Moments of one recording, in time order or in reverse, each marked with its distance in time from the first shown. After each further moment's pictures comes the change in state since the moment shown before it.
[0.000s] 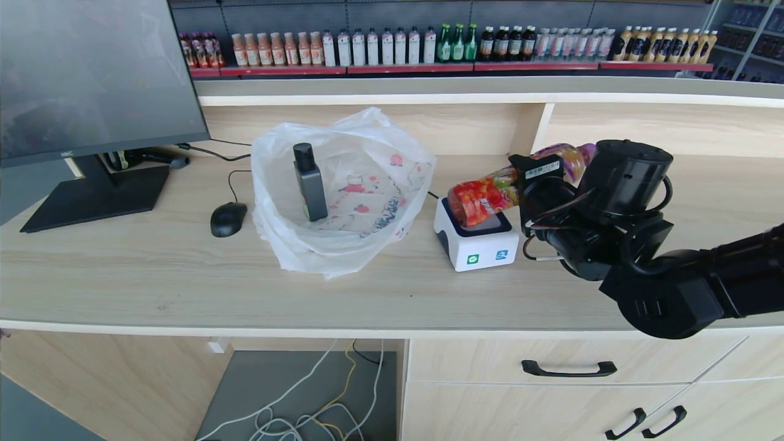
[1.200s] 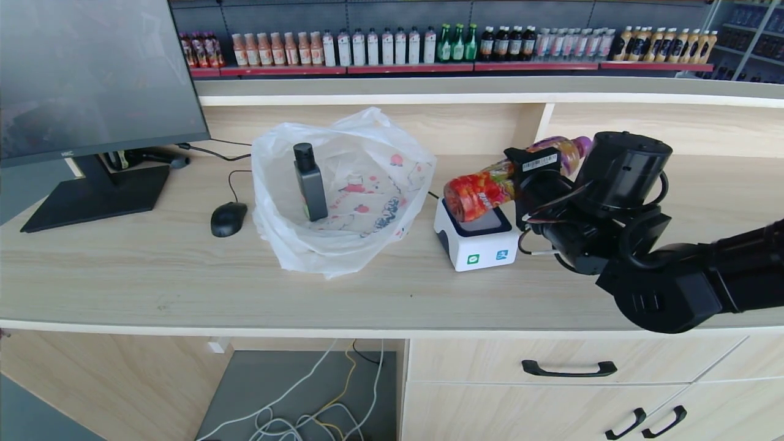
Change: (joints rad) left arm 0.000 0.000 0.000 0.000 0.000 0.000; right arm 0.013 -0.001 -0.036 0.015 0.003 0.024
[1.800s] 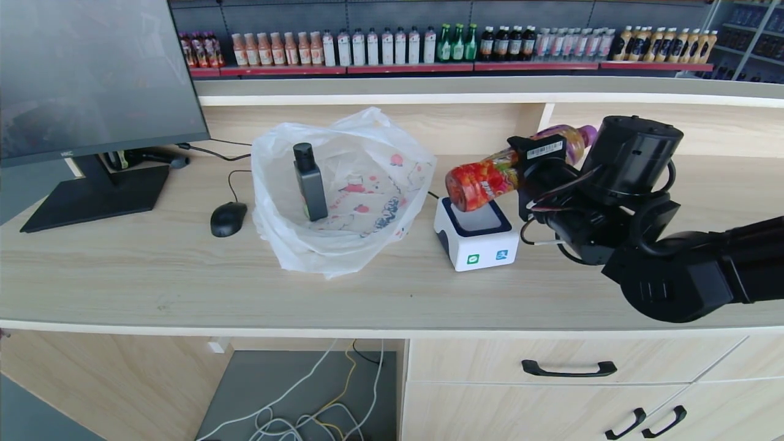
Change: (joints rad) left arm 0.000 0.000 0.000 0.000 0.000 0.000; right arm 0.000 -0.019 -0.047 0.045 0.003 0.000
